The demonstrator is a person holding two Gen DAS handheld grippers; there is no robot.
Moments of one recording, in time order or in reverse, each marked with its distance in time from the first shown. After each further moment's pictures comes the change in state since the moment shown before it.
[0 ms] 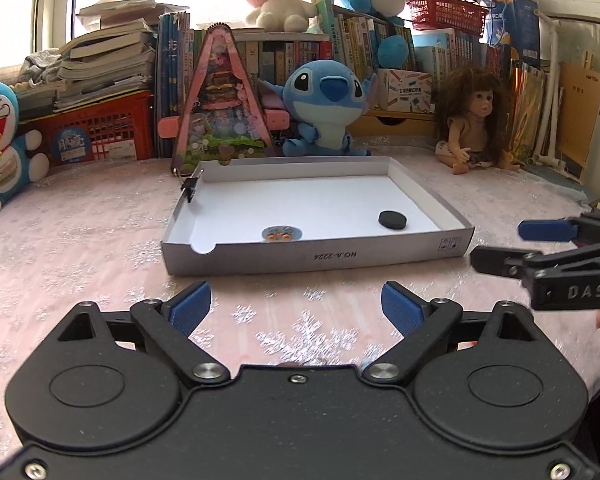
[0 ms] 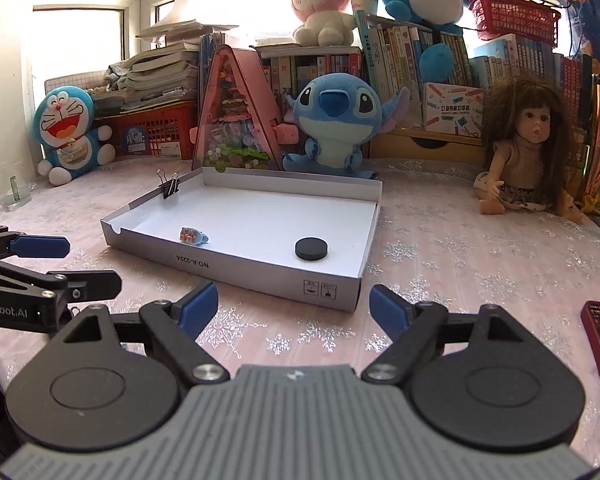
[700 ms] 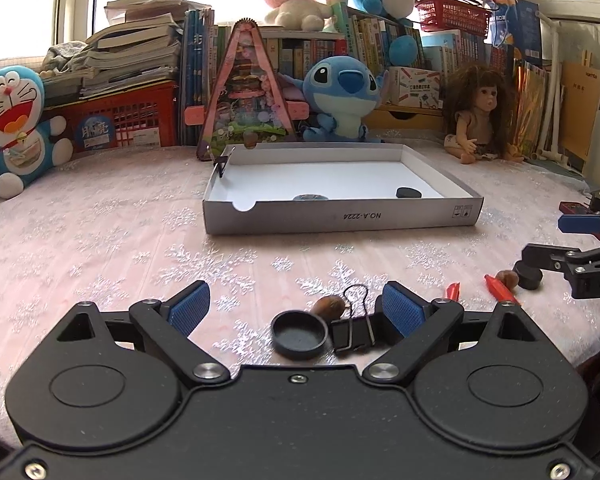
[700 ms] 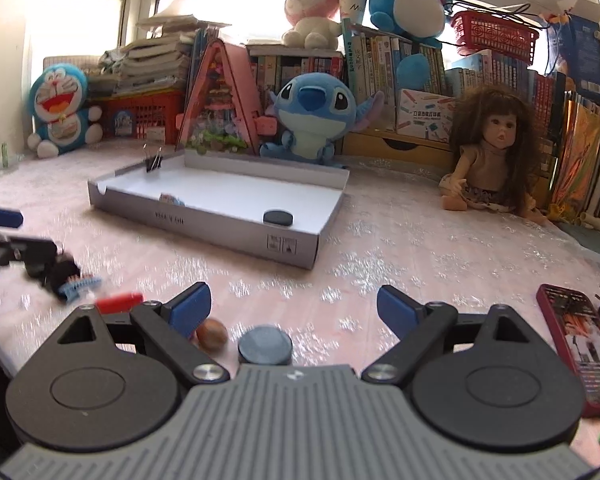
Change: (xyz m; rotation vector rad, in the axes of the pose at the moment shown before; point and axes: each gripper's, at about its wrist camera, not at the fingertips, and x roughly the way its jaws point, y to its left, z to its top) left arm -0.026 0.026 -0.040 -0.014 -0.017 0.021; right arm -0.029 -0.007 -0.040 -0.076 -0.013 -0.077
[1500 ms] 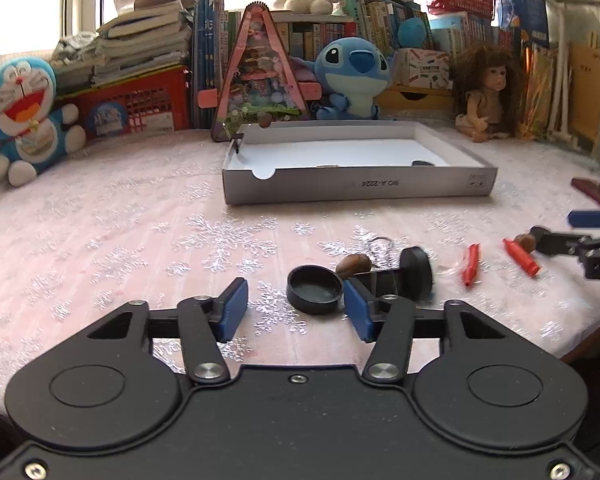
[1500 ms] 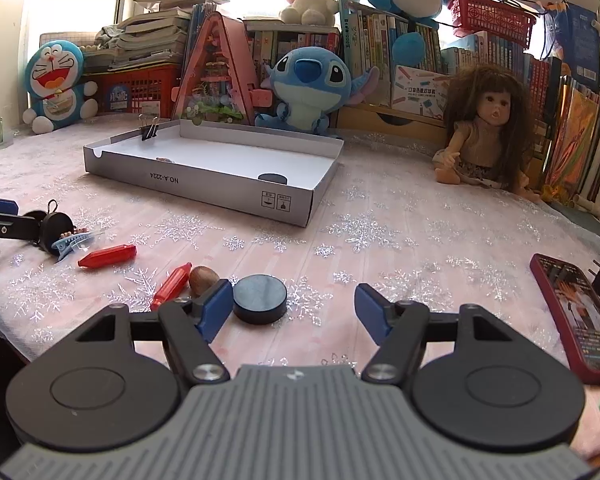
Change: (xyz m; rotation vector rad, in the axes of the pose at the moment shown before) left arm 0.000 0.005 -0.022 0.036 0.029 0.050; right arm 0.002 0.003 -0.017 -0.008 0.049 -0.032
